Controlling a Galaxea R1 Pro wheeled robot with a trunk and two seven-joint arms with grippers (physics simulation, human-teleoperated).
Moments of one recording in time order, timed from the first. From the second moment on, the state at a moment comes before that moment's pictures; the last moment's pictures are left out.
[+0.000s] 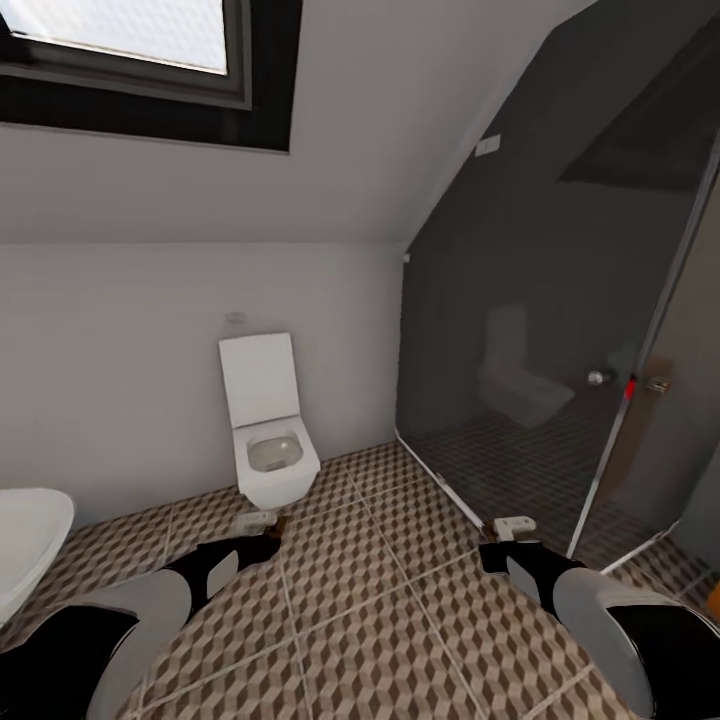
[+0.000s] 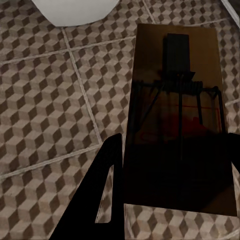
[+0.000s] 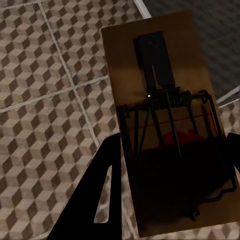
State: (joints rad) left arm -0.91 0.01 -0.19 0.00 0.32 0.09 -0.05; right arm -0.92 -0.09 0.06 0.03 0.04 0.13 0.00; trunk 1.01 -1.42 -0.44
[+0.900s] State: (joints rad) left arm -0.91 0.02 -0.19 0.00 0.32 0.10 -0.05; right arm -0.92 -0.09 0.06 0.03 0.04 0.13 0.00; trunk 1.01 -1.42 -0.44
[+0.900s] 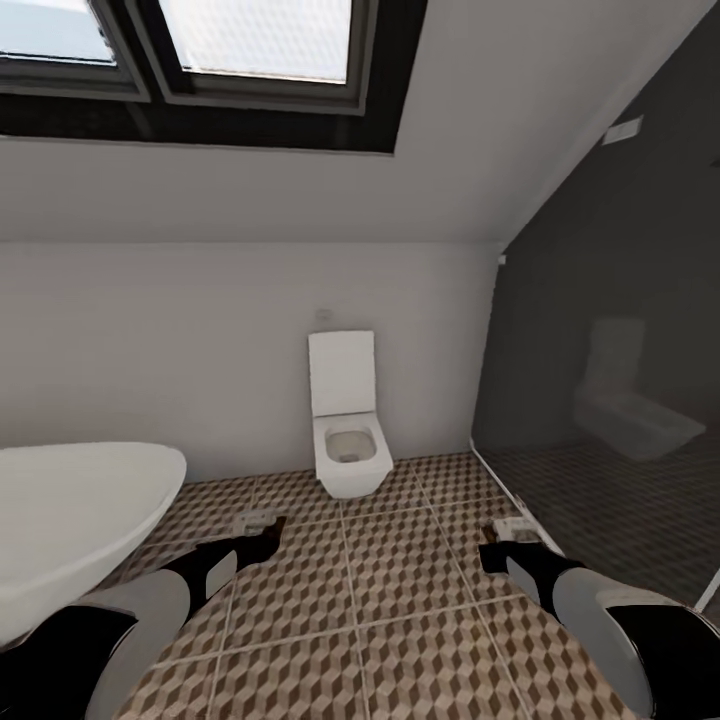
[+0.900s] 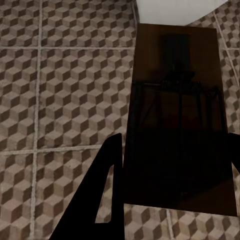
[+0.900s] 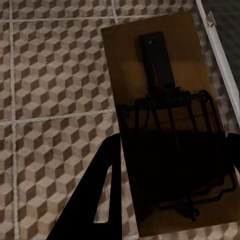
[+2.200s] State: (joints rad) left arm -0.91 -0.03 -0.18 -0.25 0.31 0.27 -0.06; right arm -0.93 -0.09 0.06 -0.12 0.05 0.27 0.01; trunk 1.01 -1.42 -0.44
